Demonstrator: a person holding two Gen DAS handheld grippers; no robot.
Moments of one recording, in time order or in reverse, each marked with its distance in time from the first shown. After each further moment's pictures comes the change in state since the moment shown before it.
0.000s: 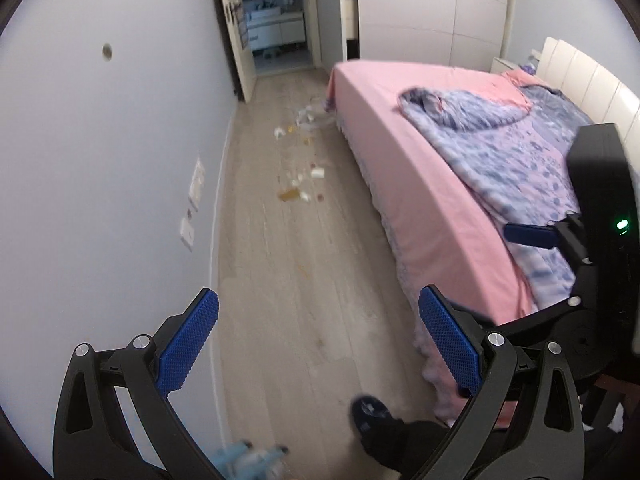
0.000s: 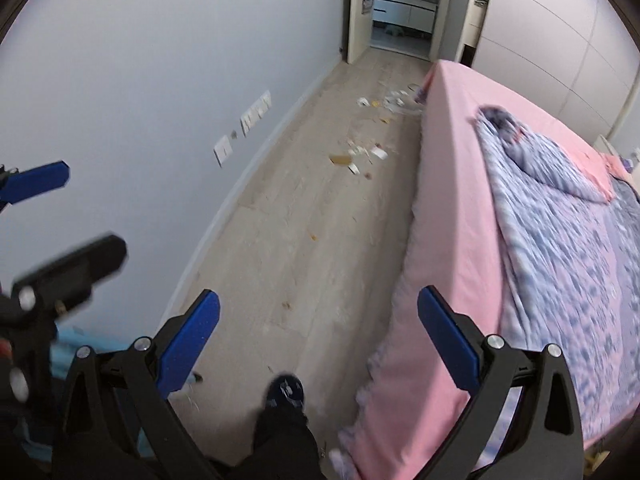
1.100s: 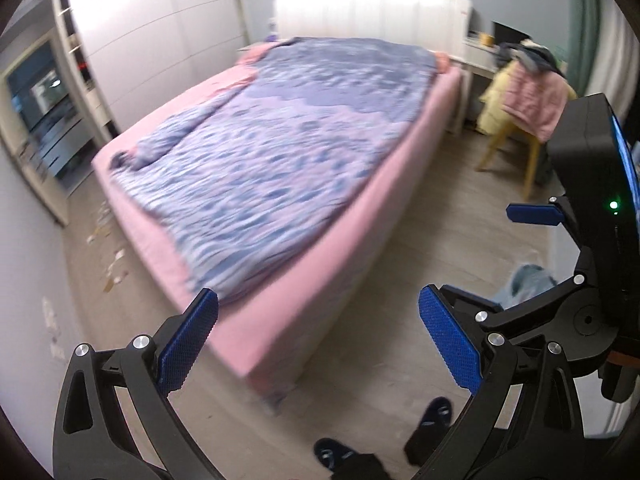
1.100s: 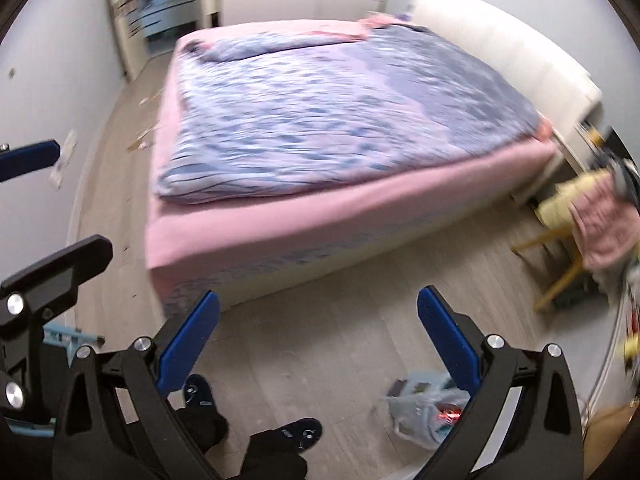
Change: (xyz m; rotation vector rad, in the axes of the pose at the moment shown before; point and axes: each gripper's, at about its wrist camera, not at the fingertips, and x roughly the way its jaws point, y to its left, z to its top) left arm -0.236 -0.500 -0.241 0.598 -0.091 -0.460; right arm -0.301 -0.215 -0.496 0.539 0.053 -0.422
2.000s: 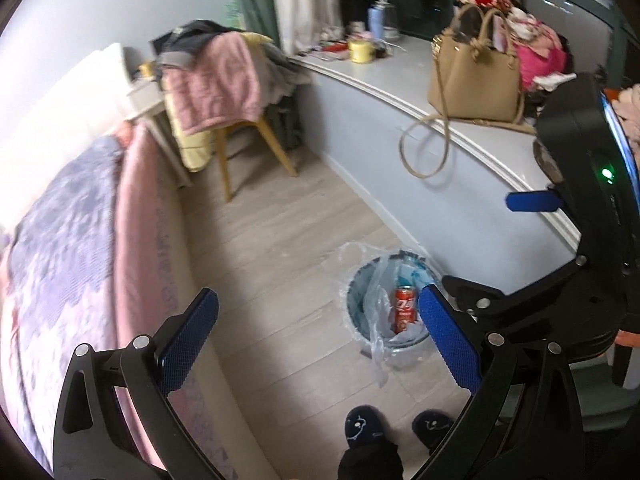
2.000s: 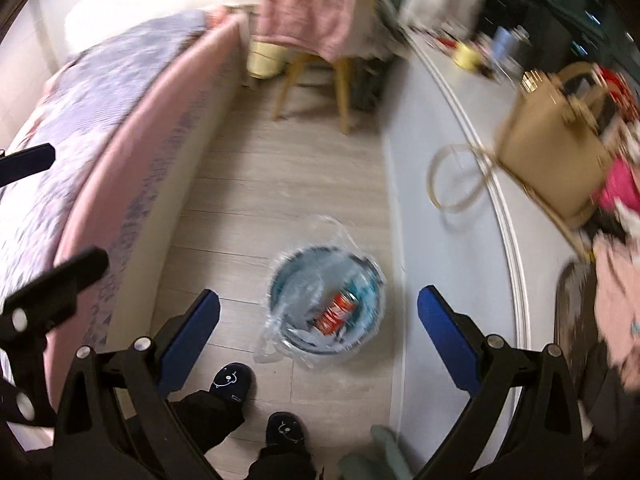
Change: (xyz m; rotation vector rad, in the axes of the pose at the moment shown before) left arm 0.094 -0.422 0.100 0.882 -0.133 -0.654; right arm -0.038 -0.340 -0.221 0.939 0.096 -0.505
